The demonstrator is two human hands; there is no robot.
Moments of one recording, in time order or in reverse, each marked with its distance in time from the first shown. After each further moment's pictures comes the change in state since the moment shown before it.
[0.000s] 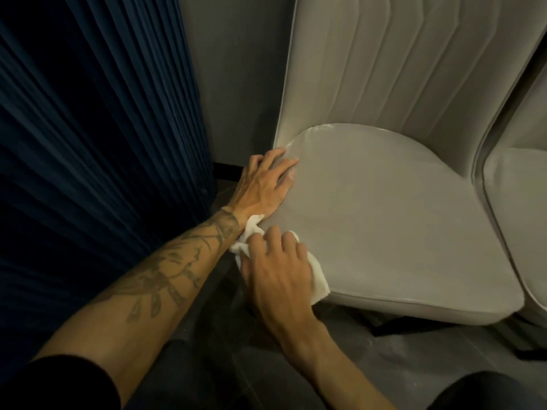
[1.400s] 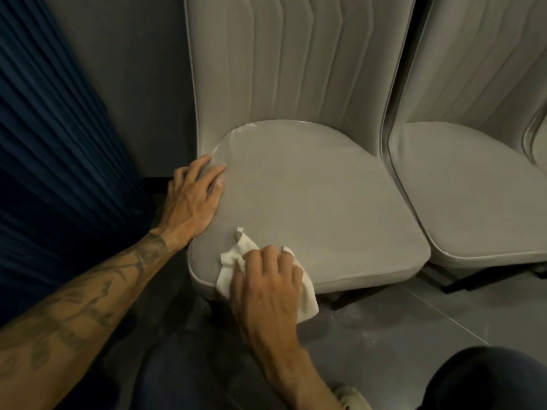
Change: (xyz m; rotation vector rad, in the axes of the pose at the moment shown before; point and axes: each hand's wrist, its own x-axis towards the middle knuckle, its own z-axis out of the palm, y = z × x) left_hand -0.004 0.000 -0.004 0.030 -0.019 0.006; right_hand -0.035 0.032 -0.005 -0.051 0.148 0.353
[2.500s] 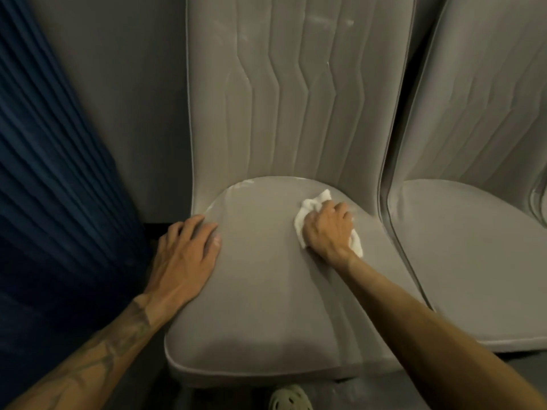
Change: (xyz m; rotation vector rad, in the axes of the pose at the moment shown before) left_hand 0.006 0.028 -0.008 0.178 -0.046 -0.058; right_hand 0.236 0.150 0.029 -0.069 -0.150 0.253
